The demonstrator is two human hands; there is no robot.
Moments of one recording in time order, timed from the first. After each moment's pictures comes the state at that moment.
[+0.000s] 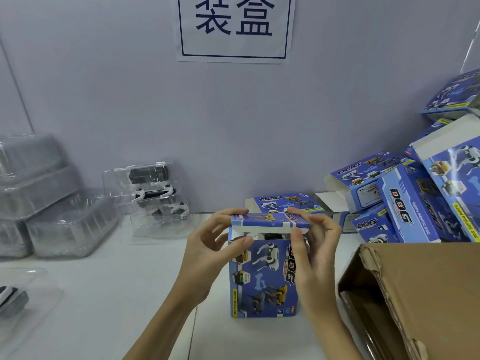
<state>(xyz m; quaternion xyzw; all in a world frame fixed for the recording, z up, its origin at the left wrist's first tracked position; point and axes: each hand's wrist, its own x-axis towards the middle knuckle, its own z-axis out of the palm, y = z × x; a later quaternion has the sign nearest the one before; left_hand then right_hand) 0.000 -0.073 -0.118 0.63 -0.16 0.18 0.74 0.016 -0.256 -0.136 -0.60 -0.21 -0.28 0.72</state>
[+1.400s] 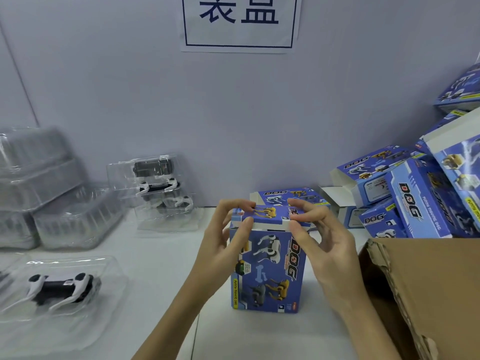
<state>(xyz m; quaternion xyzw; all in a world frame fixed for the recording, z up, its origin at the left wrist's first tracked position) -0.004 -0.084 -0.116 0.68 -0.19 0.22 0.67 0.018 -0.280 -0.117 -0.63 -0.23 -0.15 0.73</state>
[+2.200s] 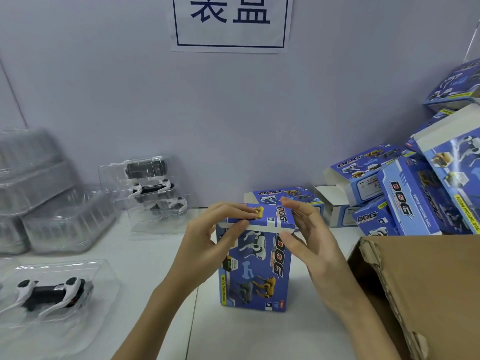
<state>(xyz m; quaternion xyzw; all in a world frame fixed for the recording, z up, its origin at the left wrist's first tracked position) 0.000 -0.064 -0.105 0.76 -0.24 0.26 0.55 0.021 -0.287 -0.121 -0.63 -0.26 -0.03 0.73</state>
